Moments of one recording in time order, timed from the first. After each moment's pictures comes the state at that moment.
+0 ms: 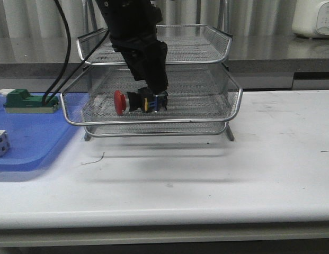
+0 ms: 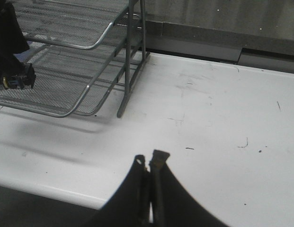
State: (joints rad) left arm -0.55 2.02 -1.83 -0.18 1.04 0.71; right arm 0.18 0.26 -0.38 0.04 0.48 -0.07
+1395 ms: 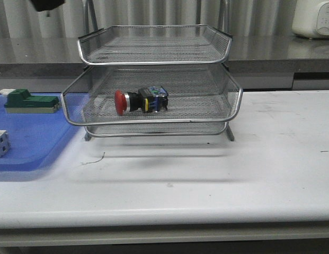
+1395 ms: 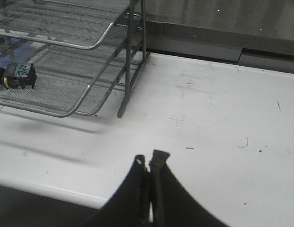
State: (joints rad) left arm -0.32 1.54 -1.57 -0.20 1.25 0.50; right arm 0.18 0.26 -0.38 0.04 0.48 -0.07
